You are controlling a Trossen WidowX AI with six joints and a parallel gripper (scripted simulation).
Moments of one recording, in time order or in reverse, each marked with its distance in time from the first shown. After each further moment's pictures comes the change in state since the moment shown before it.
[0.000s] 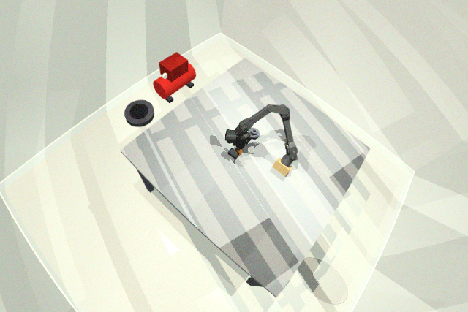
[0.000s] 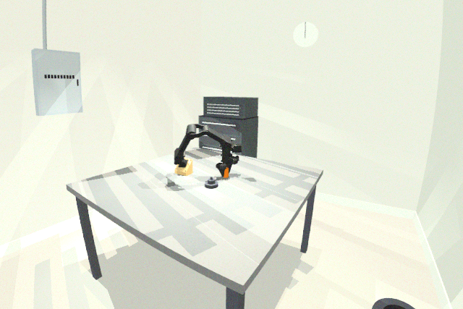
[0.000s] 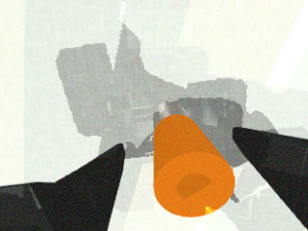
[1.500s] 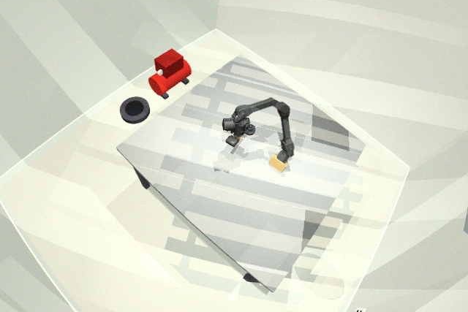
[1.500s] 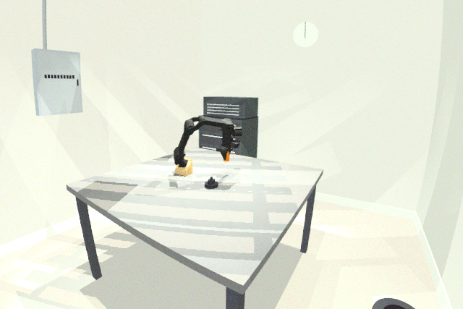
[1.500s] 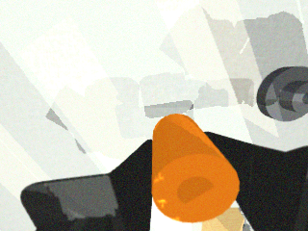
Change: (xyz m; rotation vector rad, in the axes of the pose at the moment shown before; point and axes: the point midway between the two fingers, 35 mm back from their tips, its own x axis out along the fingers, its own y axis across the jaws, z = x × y) arm -0.110 0.004 0.001 -0.015 0.007 -0.003
